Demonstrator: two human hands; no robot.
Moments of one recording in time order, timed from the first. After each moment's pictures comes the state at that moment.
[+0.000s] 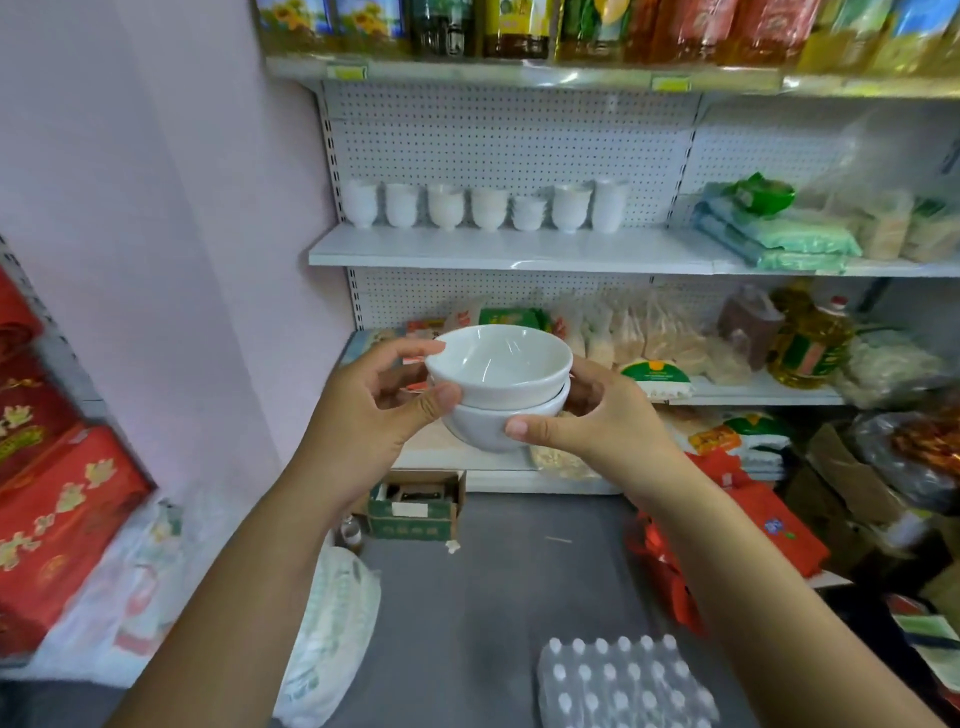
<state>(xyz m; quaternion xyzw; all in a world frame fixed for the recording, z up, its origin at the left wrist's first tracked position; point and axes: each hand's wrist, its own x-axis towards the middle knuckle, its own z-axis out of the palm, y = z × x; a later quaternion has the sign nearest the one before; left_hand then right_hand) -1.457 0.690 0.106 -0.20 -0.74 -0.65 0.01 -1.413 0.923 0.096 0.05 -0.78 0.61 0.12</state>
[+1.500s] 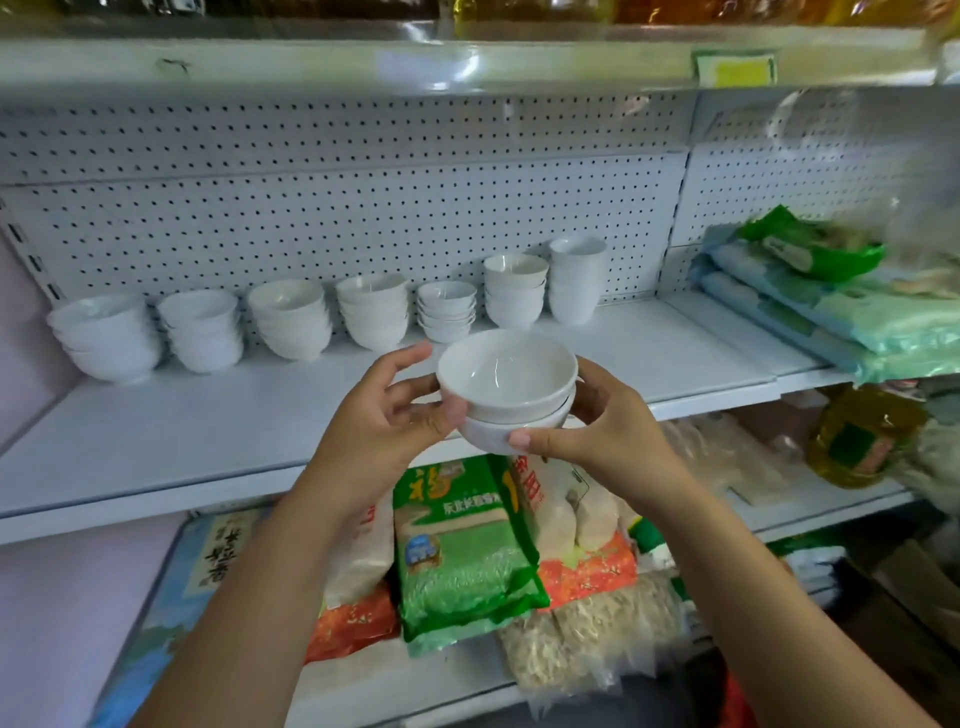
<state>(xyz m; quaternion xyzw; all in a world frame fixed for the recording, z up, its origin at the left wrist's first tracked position) -2.129 1.004 0.105 -0.27 -0.70 -0.66 -0.12 -2.035 1.227 0.084 -0.03 -0.77 0.59 0.22</state>
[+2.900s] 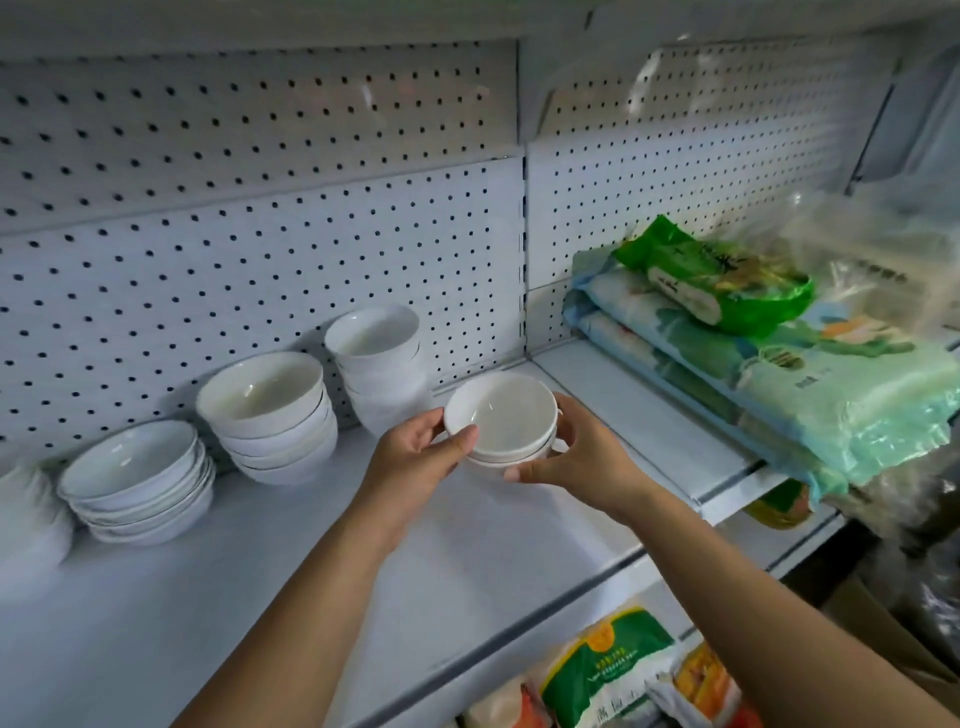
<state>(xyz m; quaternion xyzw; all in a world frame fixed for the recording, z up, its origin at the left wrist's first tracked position) -2.339 1.445 0.025 -0.26 -0.66 -0.66 -0.26 -2.221 1.631 -0.009 -0.17 -0.78 0.56 0.22</state>
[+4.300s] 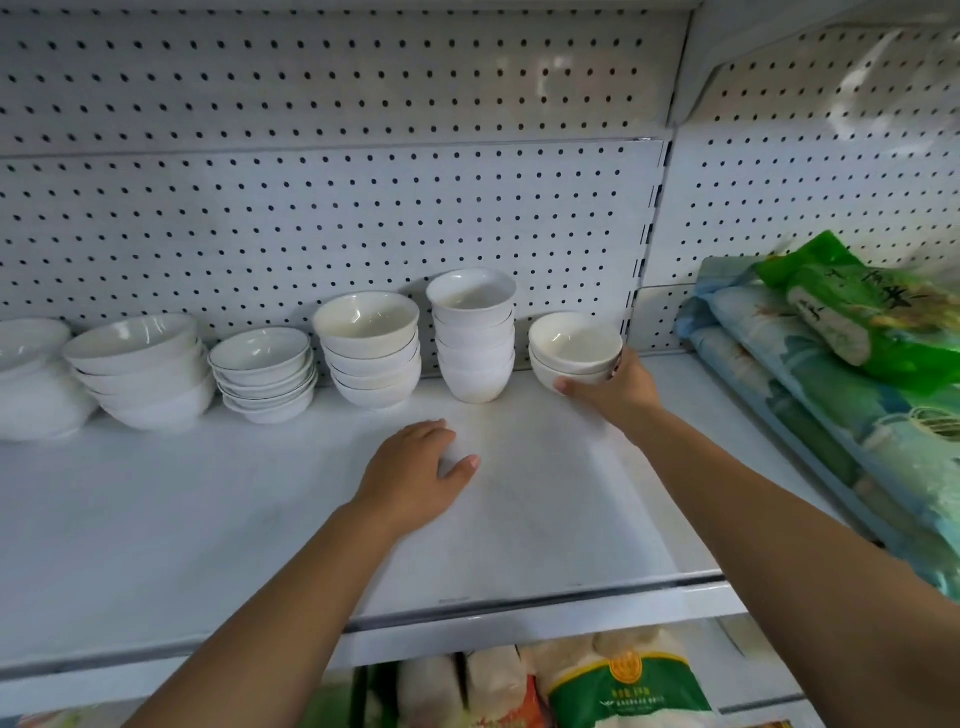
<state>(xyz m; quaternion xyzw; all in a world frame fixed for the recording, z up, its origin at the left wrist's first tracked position) -2.343 1.386 -0.030 -0.27 -0.94 -0.20 0.00 -2.308 1.668 0.008 -0.24 -0.80 0.51 0.19</state>
